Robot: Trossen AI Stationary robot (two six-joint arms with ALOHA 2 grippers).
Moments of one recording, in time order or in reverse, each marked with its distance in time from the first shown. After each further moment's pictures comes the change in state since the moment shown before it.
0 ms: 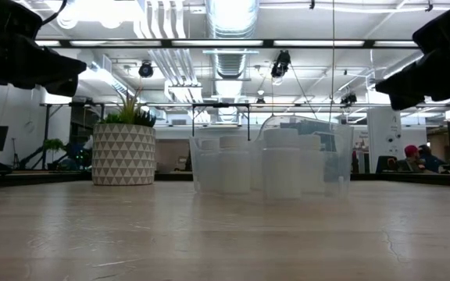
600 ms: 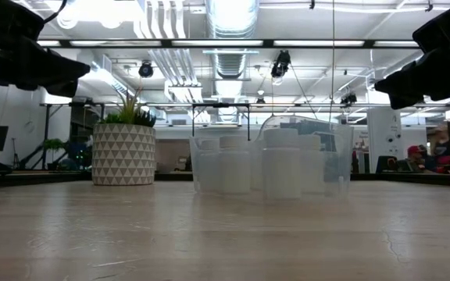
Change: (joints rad) left arm 0.000 0.014 -0.004 0.021 -0.034 0.007; right arm 0.000 0.019 0.001 0.014 0.002 -0.011
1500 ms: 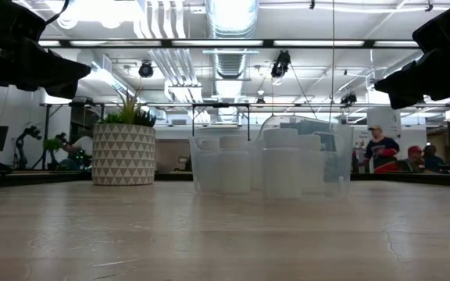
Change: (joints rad) left arm 0.000 0.008 0.001 -0.001 -0.018 -0.024; right arm 0.000 0.000 0.000 0.002 -0.001 0.006
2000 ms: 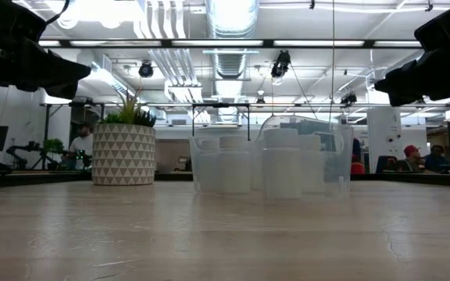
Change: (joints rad) left arm 0.000 0.005 0.000 0.001 0.000 0.000; right arm 0.000 0.000 0.000 0.000 0.000 -0.057
